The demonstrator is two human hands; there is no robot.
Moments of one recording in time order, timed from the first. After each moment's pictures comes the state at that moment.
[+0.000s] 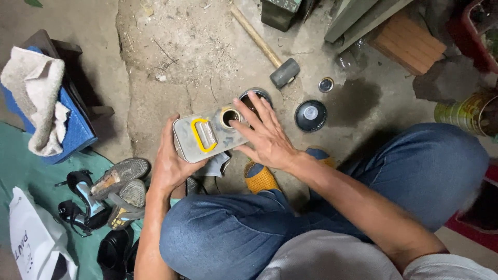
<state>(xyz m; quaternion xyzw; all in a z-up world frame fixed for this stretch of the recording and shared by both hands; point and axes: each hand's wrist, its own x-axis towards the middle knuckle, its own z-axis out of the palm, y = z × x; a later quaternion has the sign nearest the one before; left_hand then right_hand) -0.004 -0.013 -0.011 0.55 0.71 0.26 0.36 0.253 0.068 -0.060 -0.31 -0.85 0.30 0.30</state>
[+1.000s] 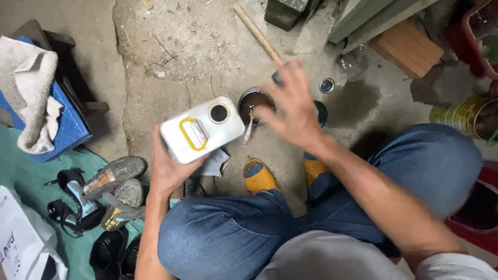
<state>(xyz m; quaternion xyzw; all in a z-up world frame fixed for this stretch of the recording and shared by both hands) -0.003 -0.027 -0.025 0.47 0.75 0.33 0.33 0.281 0.128 -0.052 -0.36 -0.84 0.23 0.32</state>
